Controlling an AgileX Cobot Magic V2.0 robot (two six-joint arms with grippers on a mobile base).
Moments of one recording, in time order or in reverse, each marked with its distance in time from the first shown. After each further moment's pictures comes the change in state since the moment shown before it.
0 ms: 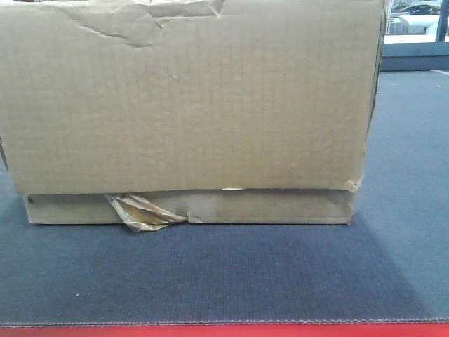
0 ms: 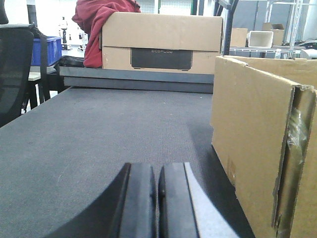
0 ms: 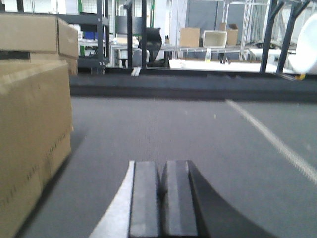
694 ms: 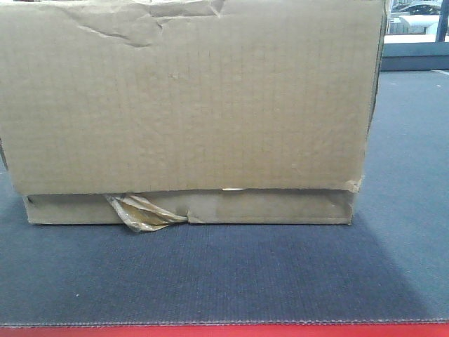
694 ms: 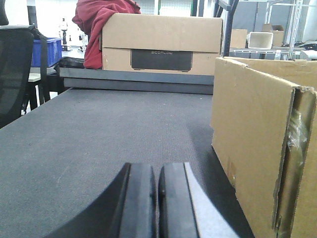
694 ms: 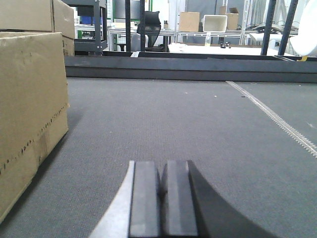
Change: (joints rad) left arm 0.000 -0.002 0.000 0.000 -0.010 0.000; right arm 0.000 -0.002 0.054 0.002 -0.015 0.000
